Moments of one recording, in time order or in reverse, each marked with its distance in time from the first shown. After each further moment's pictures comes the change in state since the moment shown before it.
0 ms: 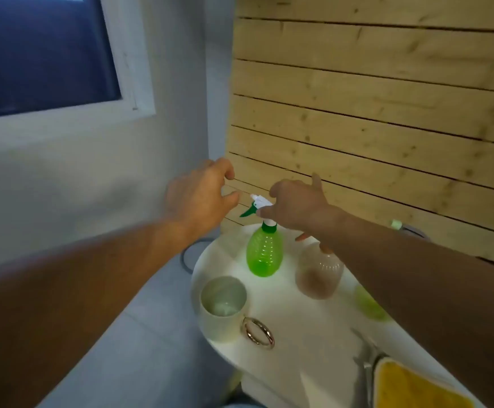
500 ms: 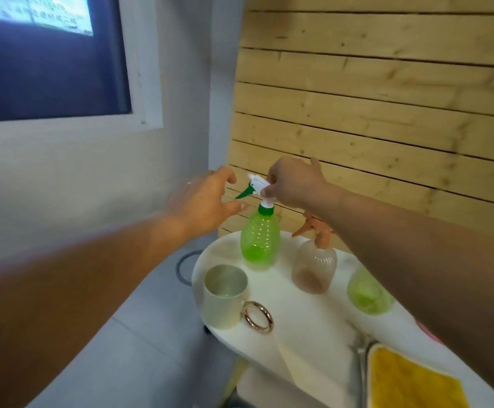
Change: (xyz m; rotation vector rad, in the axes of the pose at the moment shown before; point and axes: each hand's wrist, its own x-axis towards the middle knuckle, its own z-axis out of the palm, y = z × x) left_hand -0.037 -0.009 -0.005 -0.071 -0.080 0.034; right_hand -0.029 -0.024 -0.041 0.025 0.166 -0.005
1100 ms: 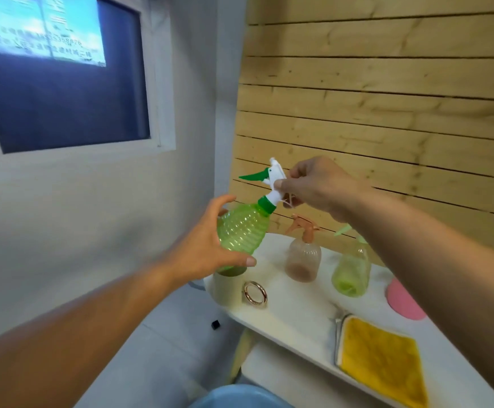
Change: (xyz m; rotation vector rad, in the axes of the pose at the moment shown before) left_hand -0.121 0.023 -0.018 -0.552 -0.087 0.052; right_hand -0.138 -0.002 -0.101 0.725 -0.021 0.098
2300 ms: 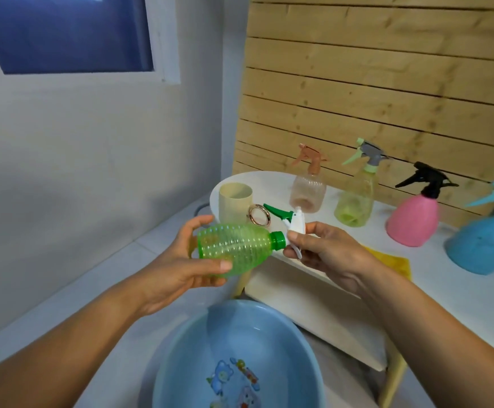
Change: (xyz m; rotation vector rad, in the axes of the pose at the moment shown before) left_hand -0.160 -0.045 0.053 -0.789 -0.073 -0.472; right_hand -0.143 0.161 0.094 0.713 -0.235 0.408
